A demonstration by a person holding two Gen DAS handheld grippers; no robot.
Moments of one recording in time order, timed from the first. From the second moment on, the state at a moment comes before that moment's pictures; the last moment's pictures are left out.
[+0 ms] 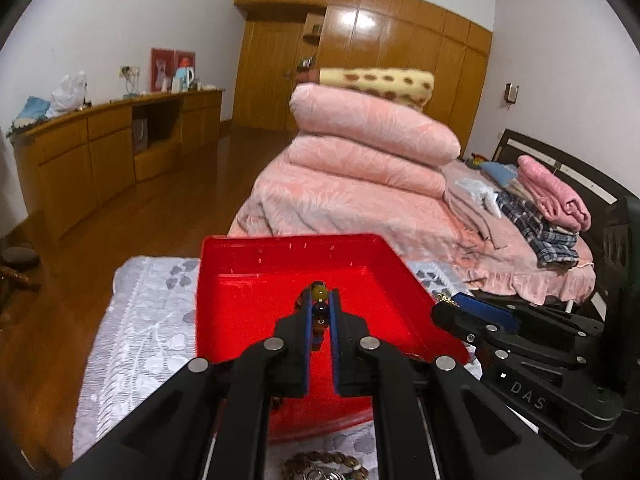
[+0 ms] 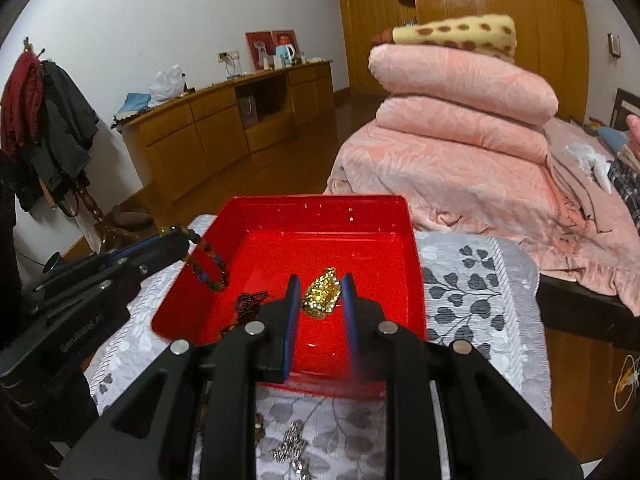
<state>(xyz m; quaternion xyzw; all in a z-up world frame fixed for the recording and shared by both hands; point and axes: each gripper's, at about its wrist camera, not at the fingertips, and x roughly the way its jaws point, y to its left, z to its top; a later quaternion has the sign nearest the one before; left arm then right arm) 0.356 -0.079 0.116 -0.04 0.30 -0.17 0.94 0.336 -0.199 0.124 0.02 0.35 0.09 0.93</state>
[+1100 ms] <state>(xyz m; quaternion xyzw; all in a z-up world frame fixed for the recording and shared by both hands) 0.233 -0.031 0.099 0.00 0.27 -0.10 0.96 0.205 -0.205 0.098 0.01 0.33 0.06 0.94</state>
